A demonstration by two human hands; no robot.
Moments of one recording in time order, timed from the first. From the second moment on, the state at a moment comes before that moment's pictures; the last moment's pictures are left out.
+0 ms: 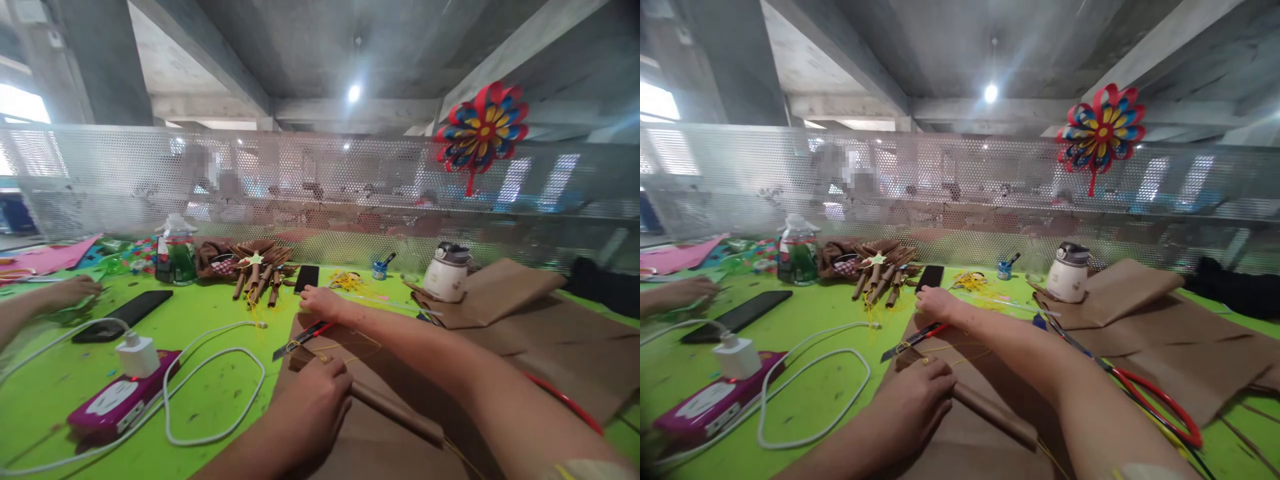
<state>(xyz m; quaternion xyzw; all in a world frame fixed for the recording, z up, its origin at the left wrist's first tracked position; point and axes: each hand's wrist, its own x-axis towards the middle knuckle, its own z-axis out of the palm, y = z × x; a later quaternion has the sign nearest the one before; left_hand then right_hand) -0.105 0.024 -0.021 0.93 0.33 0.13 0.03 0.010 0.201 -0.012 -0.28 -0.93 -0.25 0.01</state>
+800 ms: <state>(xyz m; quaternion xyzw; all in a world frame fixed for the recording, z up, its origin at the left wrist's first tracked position) -0.103 0.023 -0.019 0.94 0.33 0.12 0.00 0.007 0.193 -0.011 -0.34 -0.90 -0.28 0.03</state>
